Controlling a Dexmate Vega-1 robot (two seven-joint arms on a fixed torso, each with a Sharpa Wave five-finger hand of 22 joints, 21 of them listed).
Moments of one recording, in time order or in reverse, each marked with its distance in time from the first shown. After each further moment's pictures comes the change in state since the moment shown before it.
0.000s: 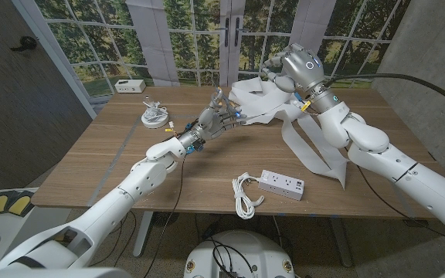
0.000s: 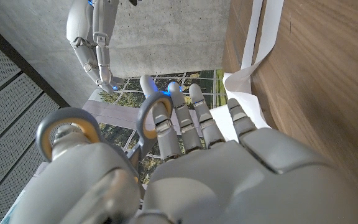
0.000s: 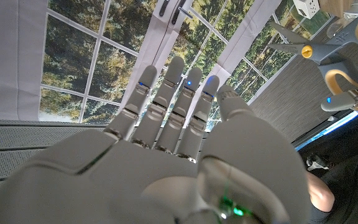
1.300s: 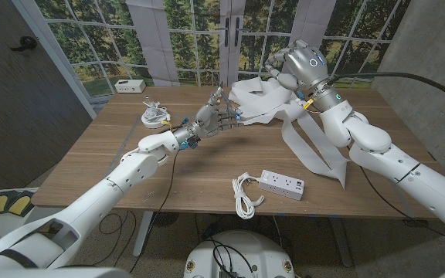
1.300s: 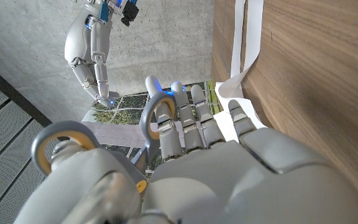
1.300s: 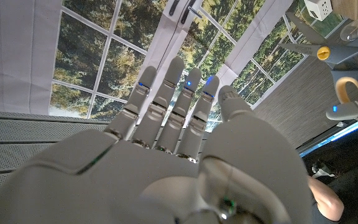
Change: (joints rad) left arm -0.036 0.085 0.009 -0.055 0.035 0.057 -0.032; left_hand -0.082 0.013 -0.121 0.027 0.081 -0.041 0.044 -0.035 0.032 -0.034 0.048 0.000 -0.038 -0.025 0.036 -0.032 0.005 -0.023 0.002 -0.008 0.000; right arm -0.016 -0.007 0.017 -0.024 -0.004 -0.045 0.004; right_hand -0.016 -0.008 0.000 0.000 0.000 -0.004 -0.004 -0.004 -0.005 -0.006 0.006 -0.015 -0.014 -0.009 0.002 0.000 -0.005 -0.001 0.008 -0.014 0.000
